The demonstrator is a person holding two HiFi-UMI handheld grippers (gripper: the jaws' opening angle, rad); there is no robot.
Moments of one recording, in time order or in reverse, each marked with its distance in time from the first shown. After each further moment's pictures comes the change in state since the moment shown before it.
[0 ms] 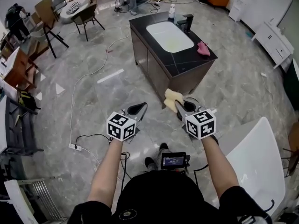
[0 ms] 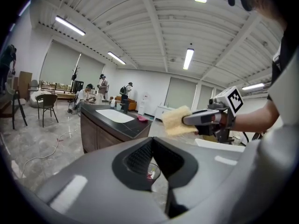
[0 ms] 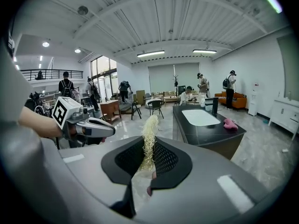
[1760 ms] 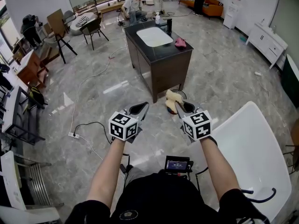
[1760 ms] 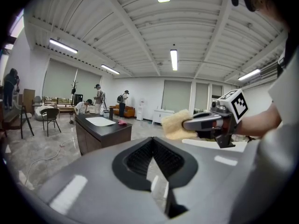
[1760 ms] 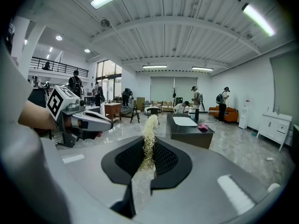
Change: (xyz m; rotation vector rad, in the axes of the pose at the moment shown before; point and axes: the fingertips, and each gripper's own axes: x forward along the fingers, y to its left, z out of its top) left arm -0.056 -0.327 -0.041 0.100 -0.069 0.070; right arm -0.316 0.023 -0.102 -0.103 -0.109 -0.052
